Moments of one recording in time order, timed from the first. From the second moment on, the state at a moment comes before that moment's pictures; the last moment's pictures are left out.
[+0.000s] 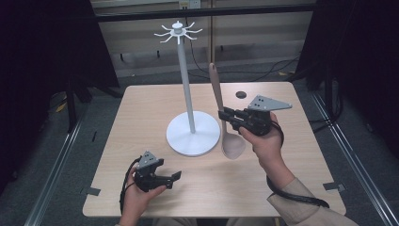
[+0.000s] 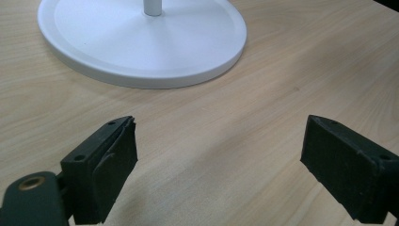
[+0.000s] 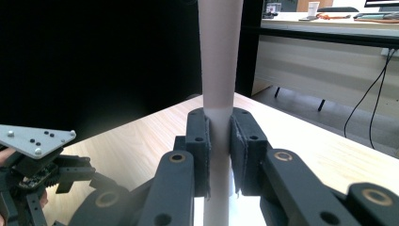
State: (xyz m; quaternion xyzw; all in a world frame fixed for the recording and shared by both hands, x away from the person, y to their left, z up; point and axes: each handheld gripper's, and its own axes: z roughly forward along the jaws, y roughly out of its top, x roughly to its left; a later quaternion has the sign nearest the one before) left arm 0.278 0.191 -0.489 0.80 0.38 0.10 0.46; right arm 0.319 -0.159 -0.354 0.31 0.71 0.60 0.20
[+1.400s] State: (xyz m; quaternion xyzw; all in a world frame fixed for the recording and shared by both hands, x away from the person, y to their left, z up) left arm 0.280 0.192 -0.489 0.80 0.38 0.10 0.46; right arm 0.345 -0.129 -0.304 0.31 0.70 0.60 0.22
